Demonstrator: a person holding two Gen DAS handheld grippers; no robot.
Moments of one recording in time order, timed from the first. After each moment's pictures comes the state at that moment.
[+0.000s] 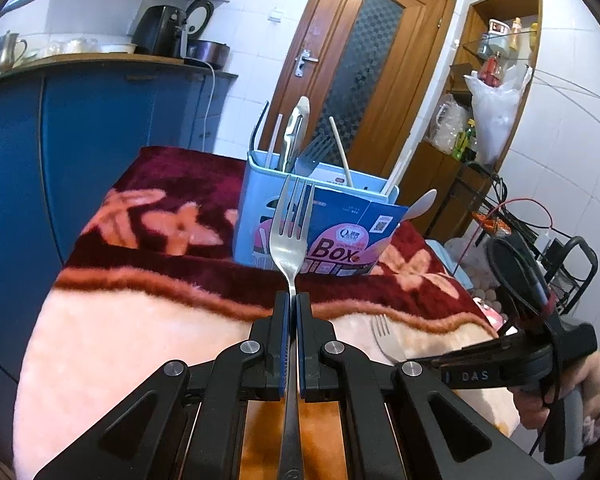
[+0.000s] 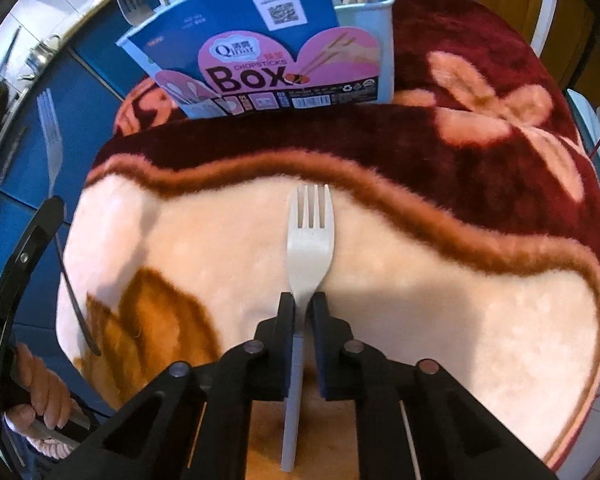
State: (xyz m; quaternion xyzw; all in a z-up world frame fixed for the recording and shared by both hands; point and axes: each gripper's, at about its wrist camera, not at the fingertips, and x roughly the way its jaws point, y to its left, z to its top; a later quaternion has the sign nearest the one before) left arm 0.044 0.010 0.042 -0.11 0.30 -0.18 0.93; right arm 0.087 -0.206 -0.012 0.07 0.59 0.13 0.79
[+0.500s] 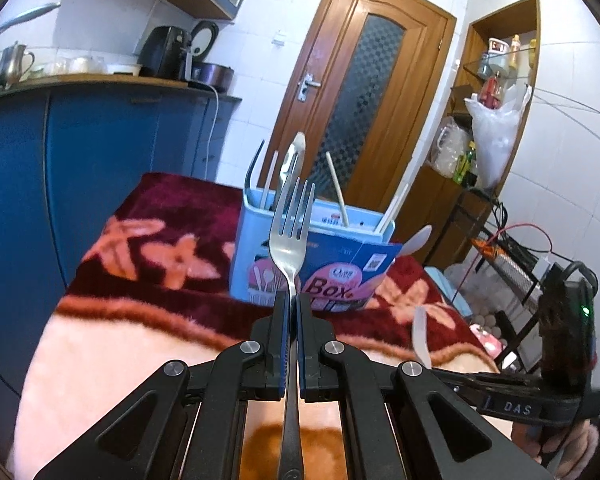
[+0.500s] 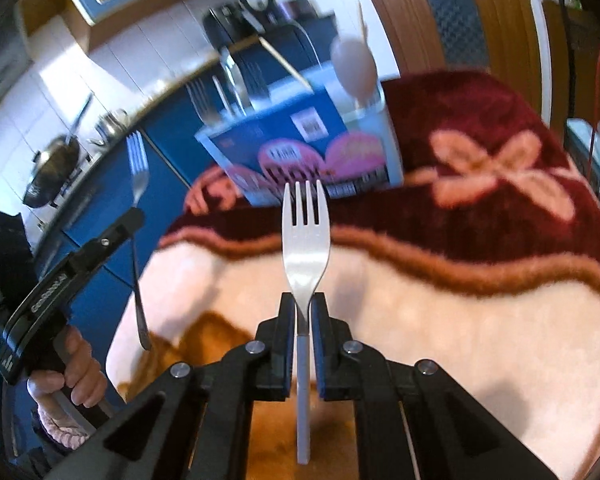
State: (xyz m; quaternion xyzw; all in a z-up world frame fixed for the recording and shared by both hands) left arm 0.045 0.006 0.063 -0.13 0.25 -0.16 0.95; right arm 0.040 -0.237 0.023 0.14 0.41 0.19 0.88
